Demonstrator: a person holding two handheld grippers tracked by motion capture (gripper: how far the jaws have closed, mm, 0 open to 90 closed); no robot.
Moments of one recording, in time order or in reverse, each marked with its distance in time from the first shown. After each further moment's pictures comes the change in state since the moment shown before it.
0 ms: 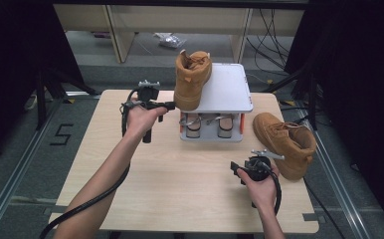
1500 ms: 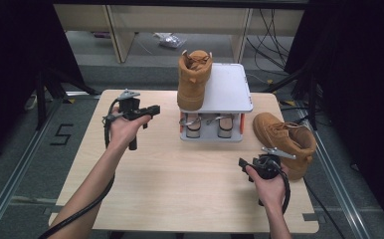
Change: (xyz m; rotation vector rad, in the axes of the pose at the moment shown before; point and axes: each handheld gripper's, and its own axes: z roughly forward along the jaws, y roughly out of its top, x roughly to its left) left arm 0.046 -0.040 -0.029 -0.132 0.037 -0.006; right arm -0.021 0.009 -0.016 -0.065 -0.007 0.003
